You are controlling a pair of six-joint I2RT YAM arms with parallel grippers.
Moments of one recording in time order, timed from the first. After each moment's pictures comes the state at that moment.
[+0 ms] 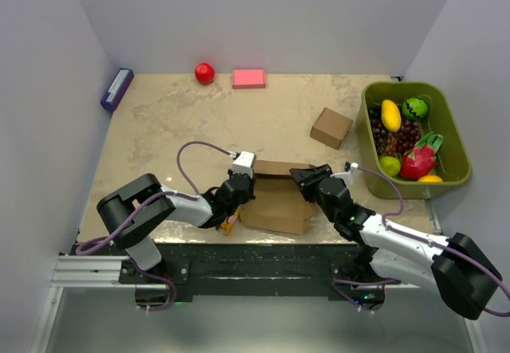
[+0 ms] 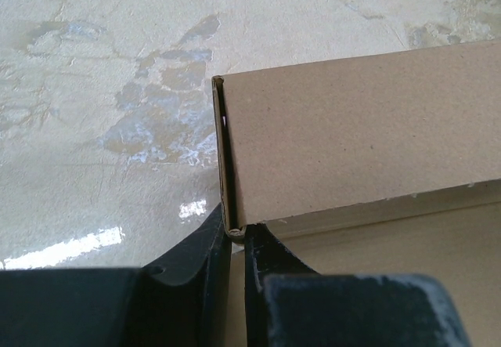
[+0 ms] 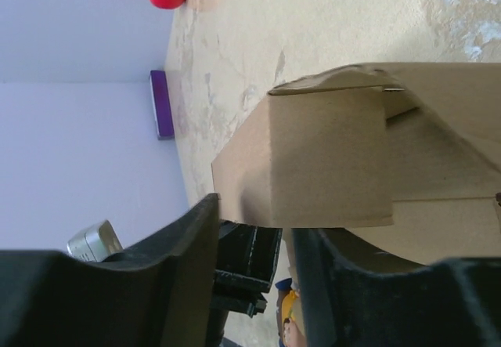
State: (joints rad) left arm -0.94 1.66 0.55 0.65 -0.47 -0.41; right arm 0.74 0.98 0.28 0.33 0.41 1.47
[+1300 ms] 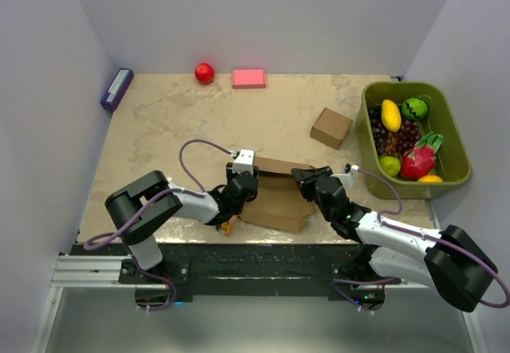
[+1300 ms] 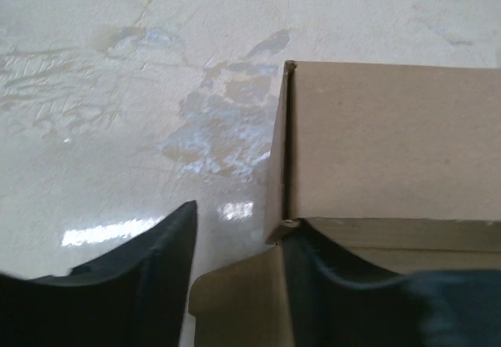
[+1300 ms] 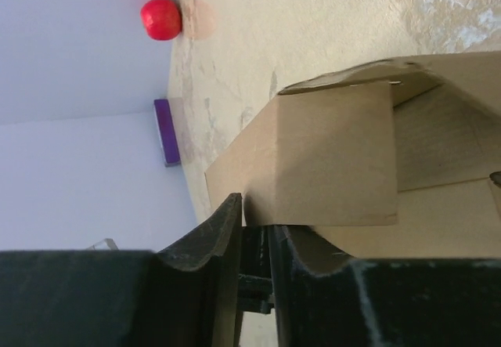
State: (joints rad) left arm -0.96 1.74 0.64 0.58 -0.70 -0.44; right arm 0.75 1.07 0.30 0.35 0.48 1.58
